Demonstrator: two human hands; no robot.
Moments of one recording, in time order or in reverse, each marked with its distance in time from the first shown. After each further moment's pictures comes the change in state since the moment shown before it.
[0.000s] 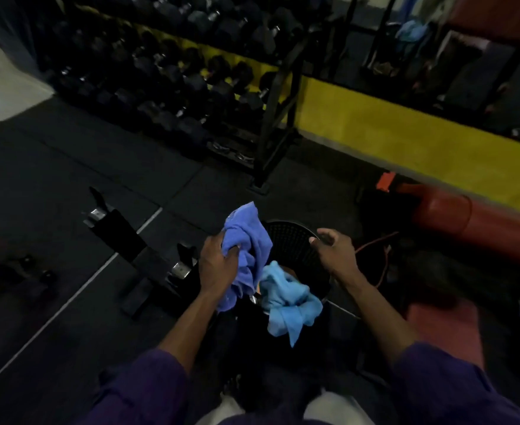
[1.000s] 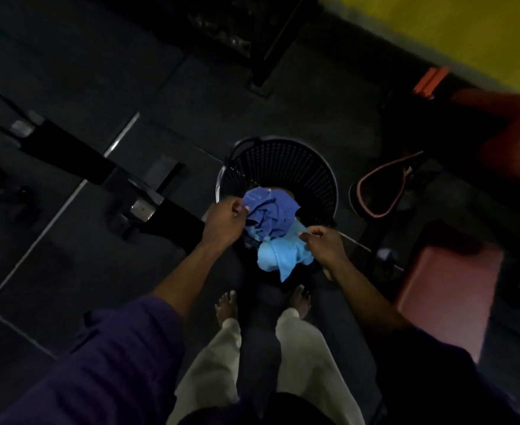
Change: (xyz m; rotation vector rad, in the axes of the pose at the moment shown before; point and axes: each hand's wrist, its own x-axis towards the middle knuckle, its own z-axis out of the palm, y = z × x) left_hand 0.026 -0.068 0.132 0.072 -0.364 -0.276; right_hand 0.027 0.167 0.068 0.002 -0.199 0.530
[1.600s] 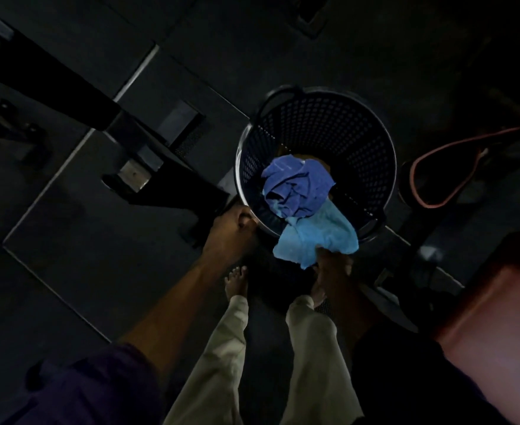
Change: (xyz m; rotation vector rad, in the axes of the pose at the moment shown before) left_hand 0.005 -0.097 0.044 -0.065 -0.092 -0.276; right_hand 0.070 0.102 0.091 0.064 0.028 0.474
